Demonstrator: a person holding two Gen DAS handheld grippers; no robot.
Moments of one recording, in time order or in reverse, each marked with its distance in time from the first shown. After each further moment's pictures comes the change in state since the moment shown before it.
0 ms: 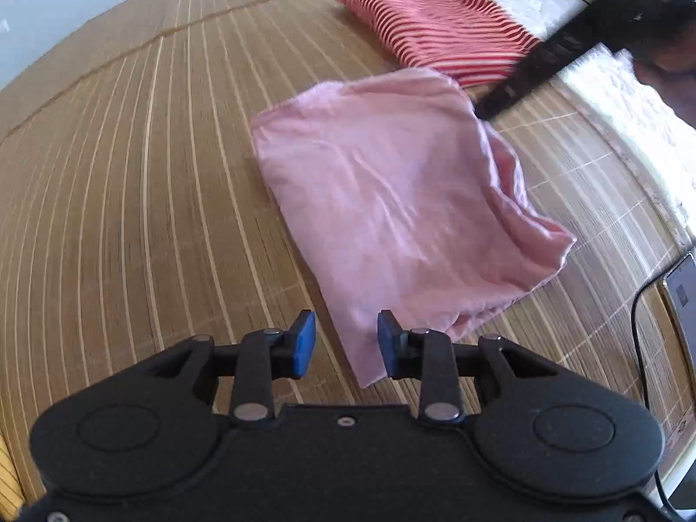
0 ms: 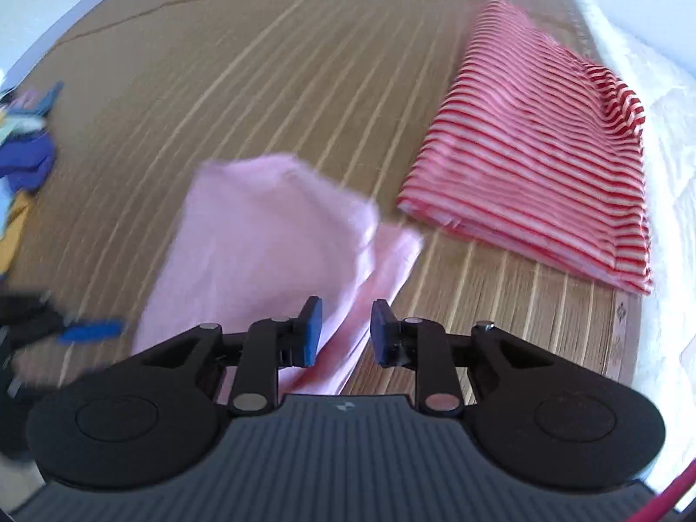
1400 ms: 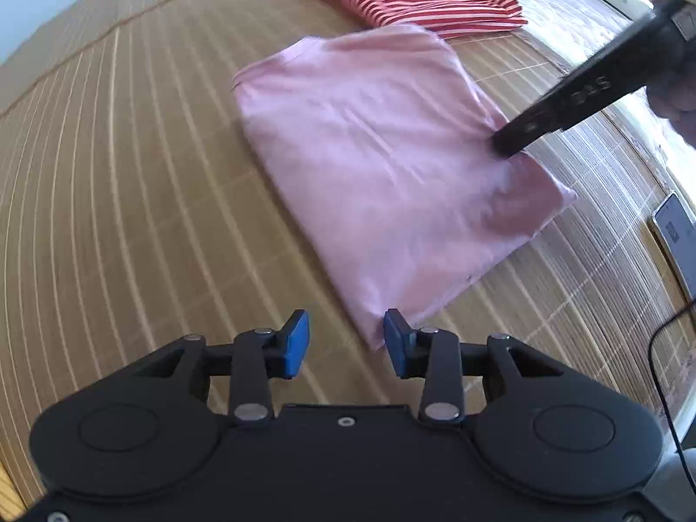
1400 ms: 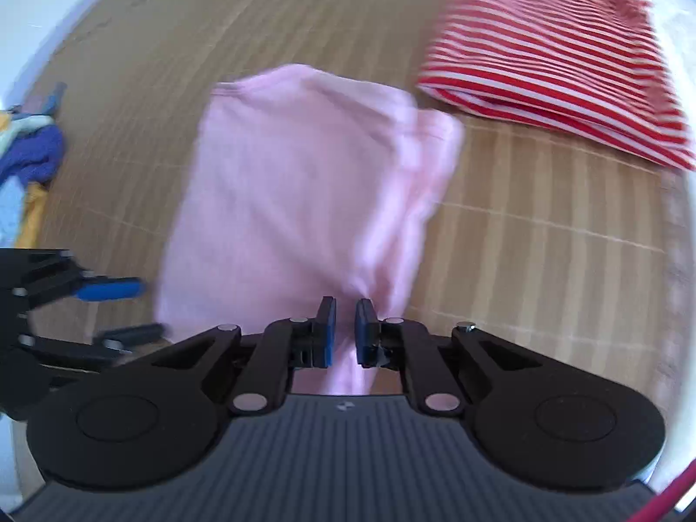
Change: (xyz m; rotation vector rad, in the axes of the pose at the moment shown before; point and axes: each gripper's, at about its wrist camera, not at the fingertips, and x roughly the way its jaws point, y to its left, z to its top) left arm 0.020 0.018 -0.015 0.094 0.095 -0.090; right arm 0.021 -0.011 -0.046 0.150 0.063 -0.023
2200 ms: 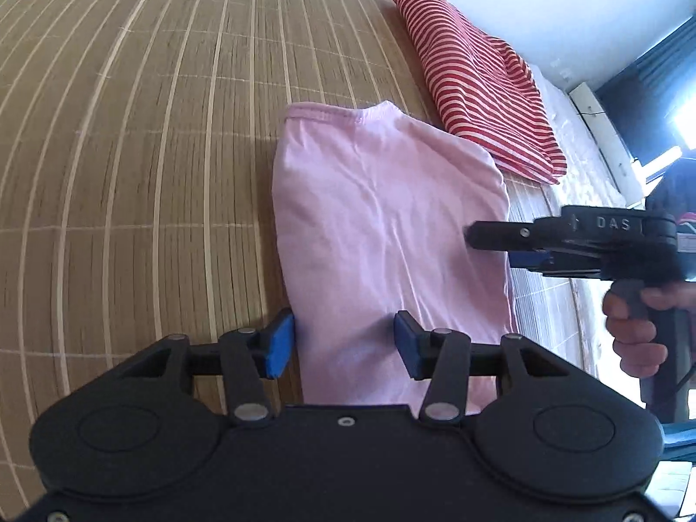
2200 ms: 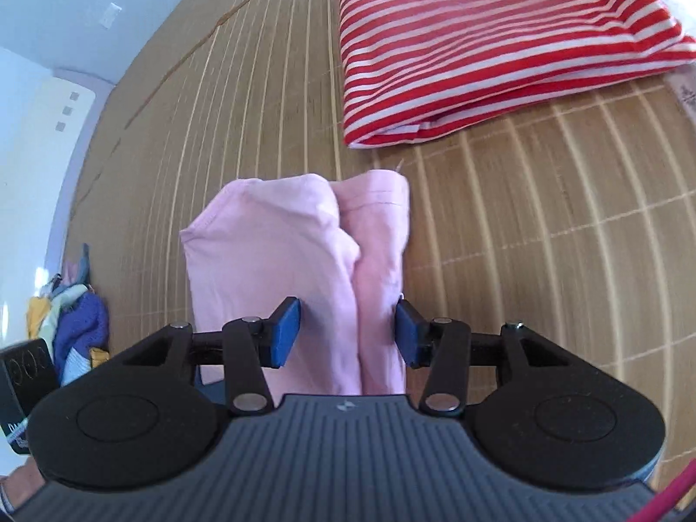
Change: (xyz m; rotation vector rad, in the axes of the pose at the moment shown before) left arm 0.040 0.061 0.043 -0.483 -0.059 -0.326; right arm 0.032 -0.050 0.032 0.428 -0.090 0.294
